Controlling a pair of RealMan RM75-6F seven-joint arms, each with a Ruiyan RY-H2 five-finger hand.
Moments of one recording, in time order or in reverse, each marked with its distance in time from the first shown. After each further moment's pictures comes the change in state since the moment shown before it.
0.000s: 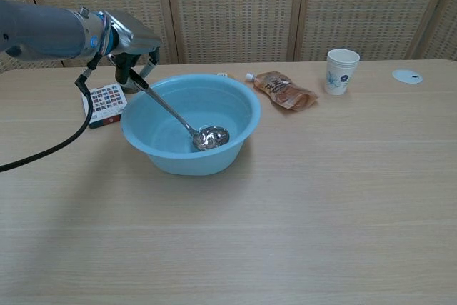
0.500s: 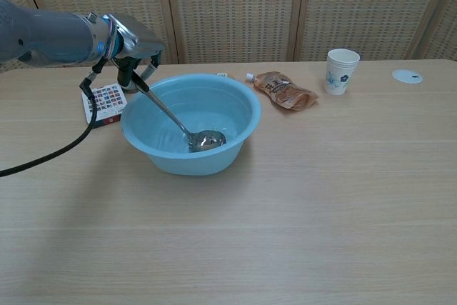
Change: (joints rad) left arm -0.019 -0.025 0.006 0.006 -0.055 0.026 0.044; right arm 0.000 0.004 0.003 0.002 0.008 -0.008 0.013
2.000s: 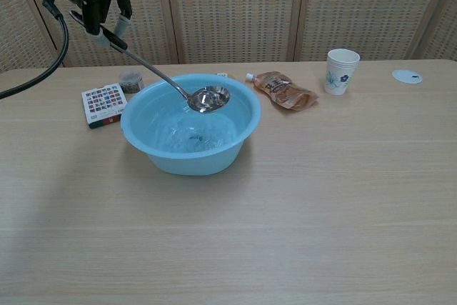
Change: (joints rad) left arm -0.178 0.443 -0.033 -0.433 -0.499 -0.049 -0.021; right arm 0.005 -0.011 0.003 -0.005 0.028 -0.011 -0.041
